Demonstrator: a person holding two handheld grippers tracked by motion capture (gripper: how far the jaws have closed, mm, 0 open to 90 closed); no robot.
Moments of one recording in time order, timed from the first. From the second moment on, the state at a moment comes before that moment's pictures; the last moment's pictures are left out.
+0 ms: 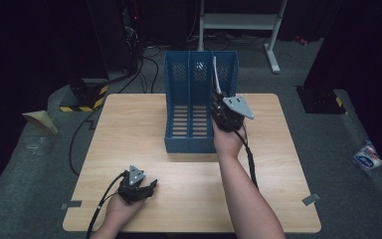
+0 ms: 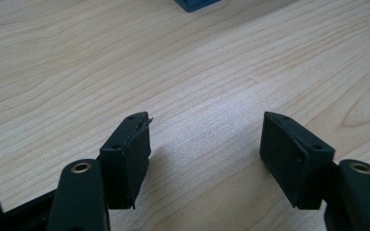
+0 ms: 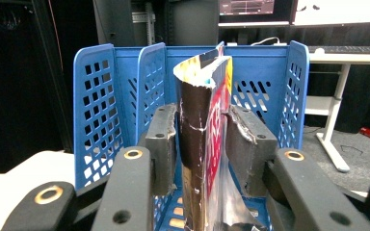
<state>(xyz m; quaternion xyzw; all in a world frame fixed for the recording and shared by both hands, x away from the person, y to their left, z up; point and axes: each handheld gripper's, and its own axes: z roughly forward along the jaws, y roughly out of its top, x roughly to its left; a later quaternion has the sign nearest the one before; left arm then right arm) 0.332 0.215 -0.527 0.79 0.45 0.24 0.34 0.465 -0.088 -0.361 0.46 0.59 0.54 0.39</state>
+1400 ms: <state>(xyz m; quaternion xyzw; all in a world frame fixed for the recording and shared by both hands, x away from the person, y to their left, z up) 0.332 0.214 -0.528 0.79 0.45 0.24 0.35 0.471 -0.089 -0.361 0.45 0.60 0.55 0.36</state>
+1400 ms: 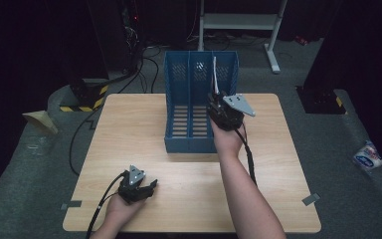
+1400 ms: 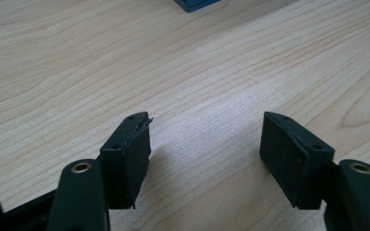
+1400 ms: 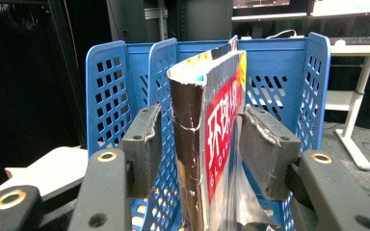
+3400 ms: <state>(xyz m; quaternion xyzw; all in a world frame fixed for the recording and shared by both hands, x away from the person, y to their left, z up) 0.332 0.214 -0.528 0.79 0.45 0.24 0.35 0.434 -0.117 -0.367 0.42 0.66 0.52 0.34</state>
